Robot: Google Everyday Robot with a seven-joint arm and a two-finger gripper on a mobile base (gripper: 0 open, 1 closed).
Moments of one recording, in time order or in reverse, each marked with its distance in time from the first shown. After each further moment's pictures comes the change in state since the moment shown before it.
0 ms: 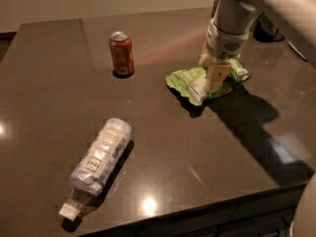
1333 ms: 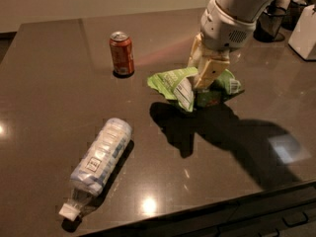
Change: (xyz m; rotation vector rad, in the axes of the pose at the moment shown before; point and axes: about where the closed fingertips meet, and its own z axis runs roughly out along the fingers) arm -0.065 0.064 -0.065 0.003 -0.190 -0.105
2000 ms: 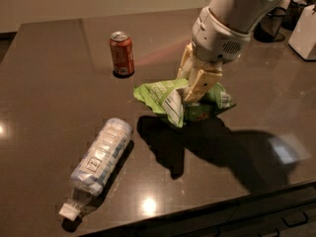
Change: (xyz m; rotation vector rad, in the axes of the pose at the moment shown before) arm -0.036 0.035 0.004 -0.034 -0.082 -0.020
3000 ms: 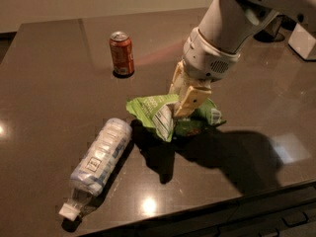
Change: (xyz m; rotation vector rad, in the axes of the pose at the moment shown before) arm -0.010 0.016 0.033 -0.038 -0.032 0.047
